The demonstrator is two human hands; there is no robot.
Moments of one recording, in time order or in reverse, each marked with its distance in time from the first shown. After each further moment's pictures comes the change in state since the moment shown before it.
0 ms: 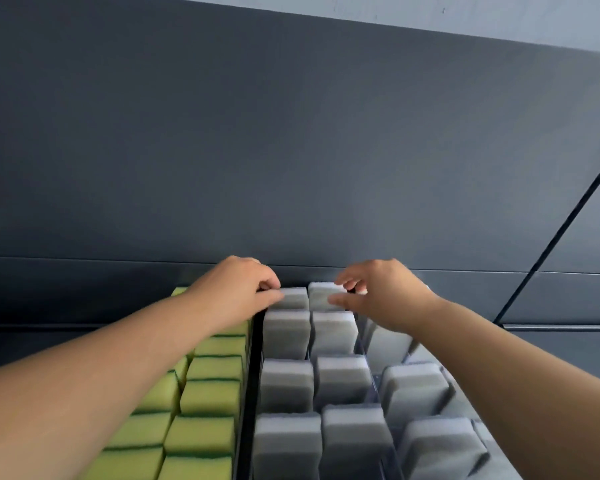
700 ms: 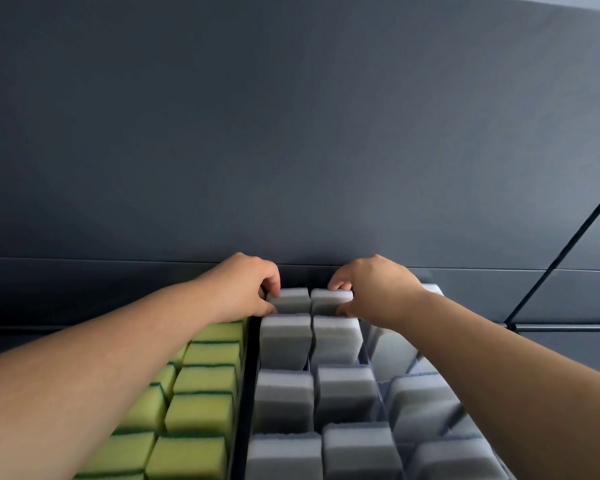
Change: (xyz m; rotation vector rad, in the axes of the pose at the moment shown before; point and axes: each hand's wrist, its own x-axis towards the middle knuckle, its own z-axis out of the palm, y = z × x) left_hand 0.028 -0.005 0.011 -0.085 -0.153 -0.047; right_hand 0.033 0.007 0.014 -0.241 -0.090 -0.008
